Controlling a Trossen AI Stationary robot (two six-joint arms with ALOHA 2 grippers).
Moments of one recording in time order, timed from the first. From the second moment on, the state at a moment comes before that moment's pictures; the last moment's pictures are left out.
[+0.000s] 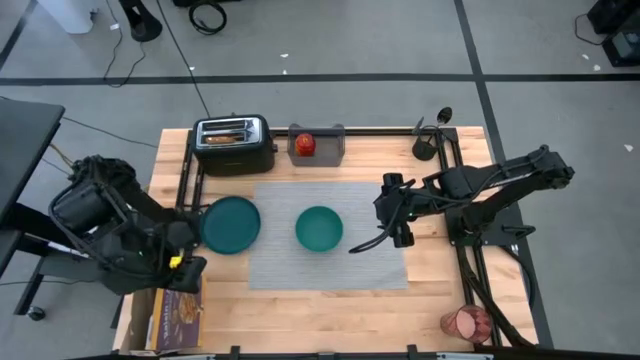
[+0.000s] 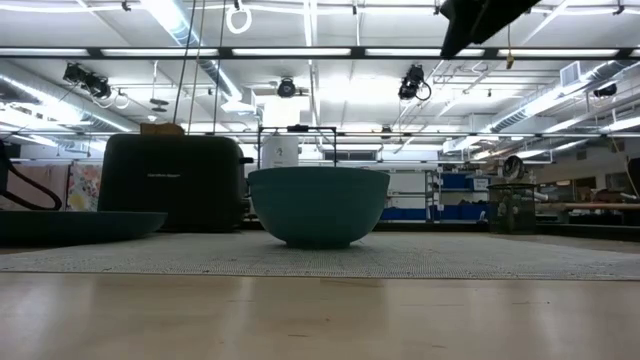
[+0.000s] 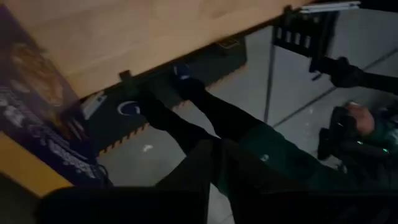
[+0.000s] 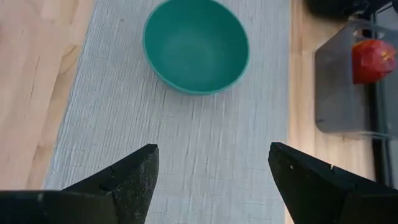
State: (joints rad) left arm -0.89 1.44 2.08 -1.55 -0.12 -2.18; right arm 0.24 1.26 1.20 -0.94 0.25 0.00
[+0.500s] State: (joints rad) left arm -0.88 1.37 2.07 -1.57 -0.03 -2.12; right arm 0.22 1.26 1.11 -0.75 0.21 0.02
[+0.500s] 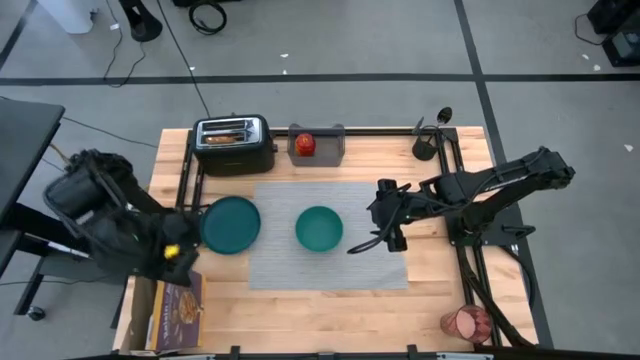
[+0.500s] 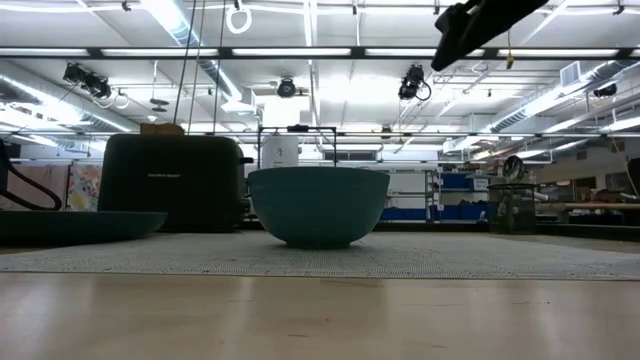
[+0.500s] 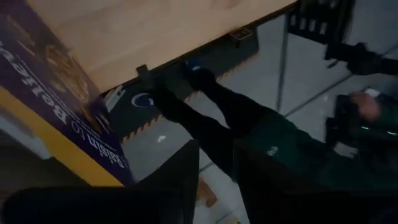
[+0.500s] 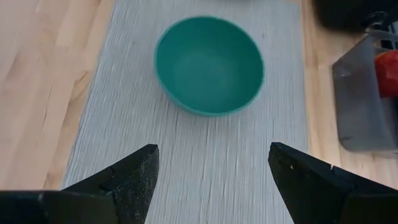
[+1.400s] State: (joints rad) left arm -0.92 1.31 1.87 -1.57 0.23 -2.32; right arm 0.09 1.26 1.11 -0.71 0.18 0.05
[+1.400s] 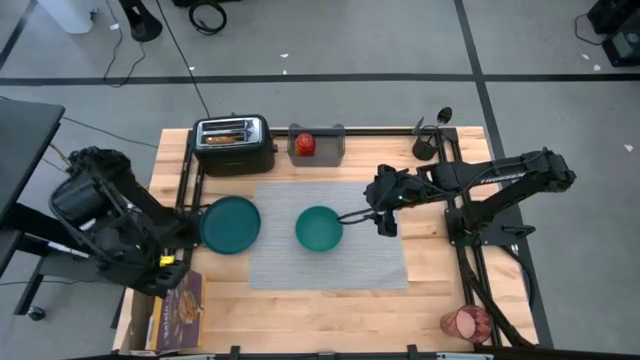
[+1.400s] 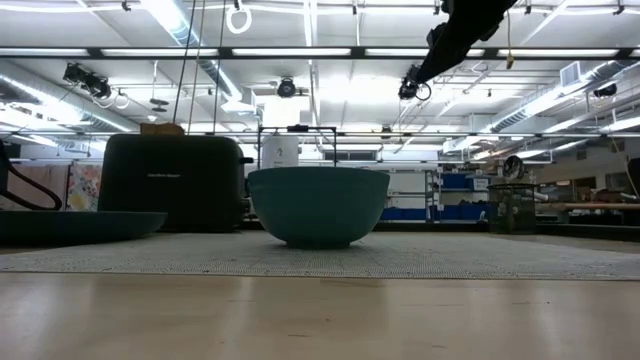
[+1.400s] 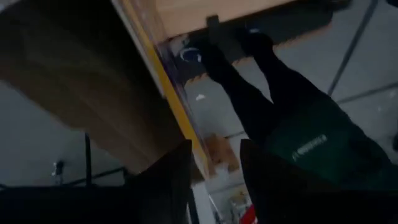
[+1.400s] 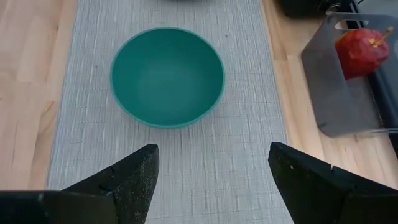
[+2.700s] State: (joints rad) left arm -0.86 1.32 1.67 -1.48 0.35 -2.25; right arm 0.15 1.26 1.11 -0.50 0.08 -0.10
